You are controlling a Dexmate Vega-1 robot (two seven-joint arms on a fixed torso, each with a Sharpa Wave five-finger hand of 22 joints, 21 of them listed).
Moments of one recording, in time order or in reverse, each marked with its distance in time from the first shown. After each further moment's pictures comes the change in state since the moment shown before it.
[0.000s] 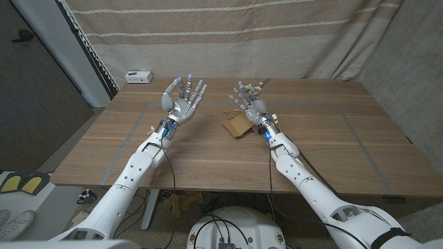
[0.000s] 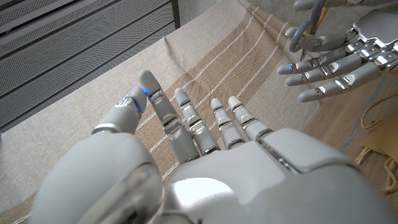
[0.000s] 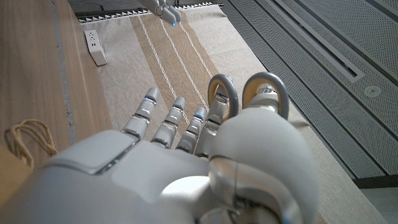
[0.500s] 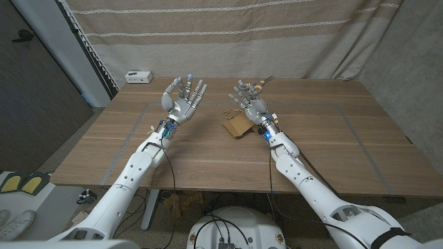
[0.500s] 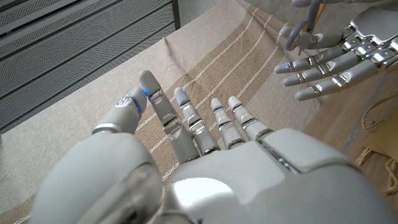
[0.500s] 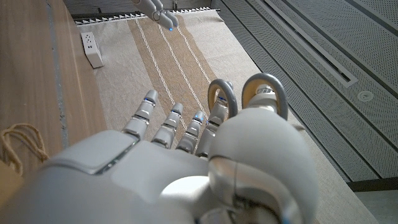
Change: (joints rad) left arm -0.002 0.001 0.000 0.001 0.001 0.001 -0.003; left_hand 0.000 0.000 0.001 -0.001 0.000 0.000 0.000 0.000 0.000 0.005 0.005 0.000 0.000 0.004 -0.004 0.000 0.000 0.000 0.000 0.000 0.000; right arm 0.003 0.002 -0.002 0.004 0.001 0.014 0.024; right_hand 0.018 0.018 0.010 -0.010 0.008 -0.056 -0.056 -0.057 0.003 -0.058 -0.011 -0.030 -0.015 -0.083 0.003 -0.026 -0.005 -0.036 0.010 -0.021 0.000
